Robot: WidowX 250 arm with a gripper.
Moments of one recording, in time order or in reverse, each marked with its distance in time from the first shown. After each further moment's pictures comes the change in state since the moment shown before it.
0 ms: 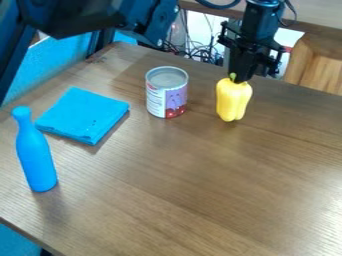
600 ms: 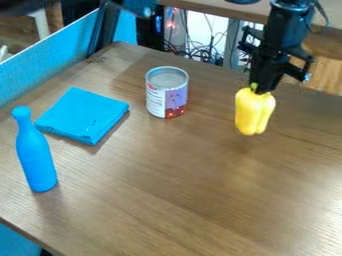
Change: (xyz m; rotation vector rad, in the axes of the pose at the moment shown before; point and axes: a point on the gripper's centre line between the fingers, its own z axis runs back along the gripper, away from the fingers) arm -0.018 -0.045 0.013 -0.013 -0.016 -0.064
